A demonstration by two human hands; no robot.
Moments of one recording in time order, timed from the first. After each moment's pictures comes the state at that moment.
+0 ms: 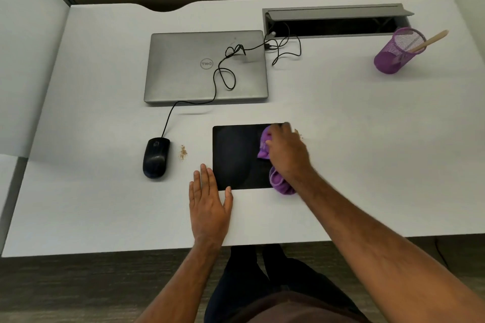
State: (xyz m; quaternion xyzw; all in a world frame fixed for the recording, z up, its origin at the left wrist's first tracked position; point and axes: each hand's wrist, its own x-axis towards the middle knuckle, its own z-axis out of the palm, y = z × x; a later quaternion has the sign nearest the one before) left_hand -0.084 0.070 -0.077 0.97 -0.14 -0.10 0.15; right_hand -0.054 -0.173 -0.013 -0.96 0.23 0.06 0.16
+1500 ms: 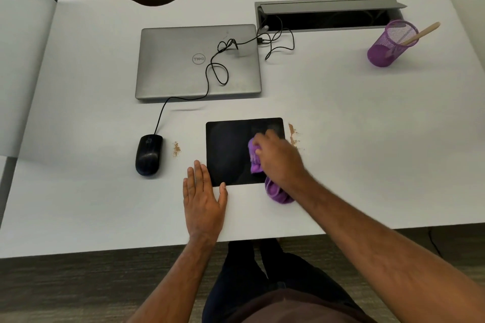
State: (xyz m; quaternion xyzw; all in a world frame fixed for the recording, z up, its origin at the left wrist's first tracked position) left_hand -0.084 0.069 -0.078 0.97 -0.14 -0.10 0.15; right_hand -0.080 -0.163 -0.007 -0.97 0.15 0.06 0.19
